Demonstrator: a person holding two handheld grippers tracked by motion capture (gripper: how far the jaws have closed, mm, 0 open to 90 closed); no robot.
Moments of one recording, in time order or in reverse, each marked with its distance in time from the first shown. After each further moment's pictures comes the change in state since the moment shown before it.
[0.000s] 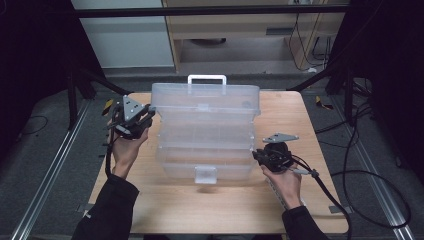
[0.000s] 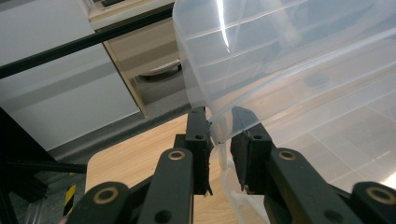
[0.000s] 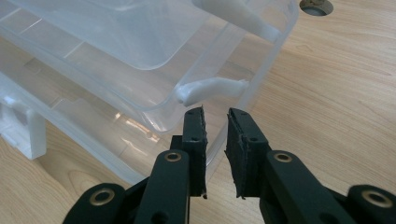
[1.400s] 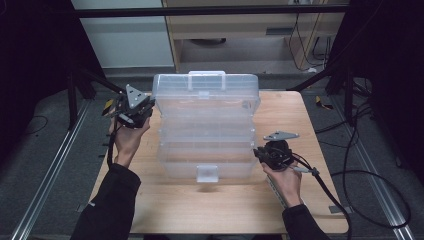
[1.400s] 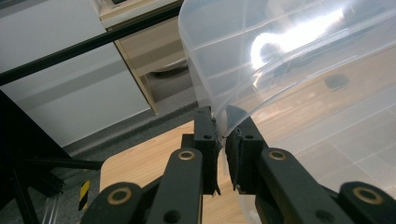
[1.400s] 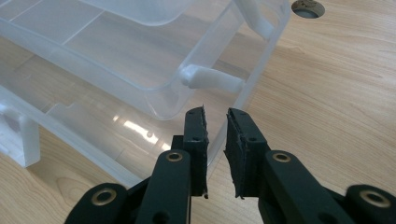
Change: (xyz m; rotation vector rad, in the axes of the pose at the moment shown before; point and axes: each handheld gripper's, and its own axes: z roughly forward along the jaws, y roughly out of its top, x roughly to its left) left arm 0.007 0.020 0.018 0.026 0.044 0.010; right arm -0.005 0.003 0.004 -0.004 -0.017 0.005
